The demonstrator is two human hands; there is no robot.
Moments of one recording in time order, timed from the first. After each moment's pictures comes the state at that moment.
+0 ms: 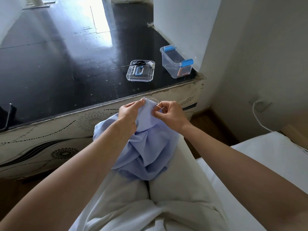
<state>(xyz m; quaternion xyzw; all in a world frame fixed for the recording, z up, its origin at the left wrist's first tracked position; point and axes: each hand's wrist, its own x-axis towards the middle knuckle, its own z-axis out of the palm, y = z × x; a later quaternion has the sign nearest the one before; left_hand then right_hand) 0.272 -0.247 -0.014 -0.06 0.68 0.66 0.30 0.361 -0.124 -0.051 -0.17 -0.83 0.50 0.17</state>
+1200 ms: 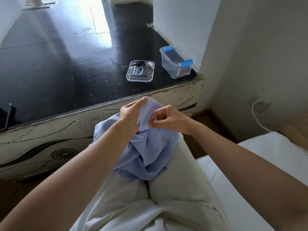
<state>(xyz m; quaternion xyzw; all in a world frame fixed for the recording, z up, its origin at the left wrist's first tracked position) 0.278 -0.248 -0.008 -0.08 0.67 0.66 0.32 0.376 -0.121 -0.029 -0.03 -0.81 0.58 -0.01</state>
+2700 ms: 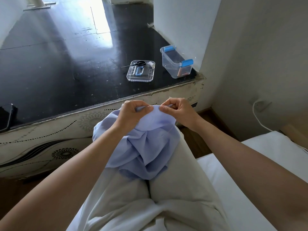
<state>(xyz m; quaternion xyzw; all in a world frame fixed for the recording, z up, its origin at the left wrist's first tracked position) 0.258 -0.265 -0.032 0.38 0.76 0.50 0.15 0.379 -0.100 -0.034 -0.12 -0.80 0.56 0.14</state>
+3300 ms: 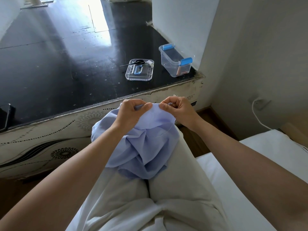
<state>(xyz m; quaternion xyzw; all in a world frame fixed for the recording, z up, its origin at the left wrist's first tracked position) 0.257 -0.262 -0.035 0.38 0.77 0.50 0.13 0.379 -0.100 -0.039 -0.11 -0.80 0.57 0.18</state>
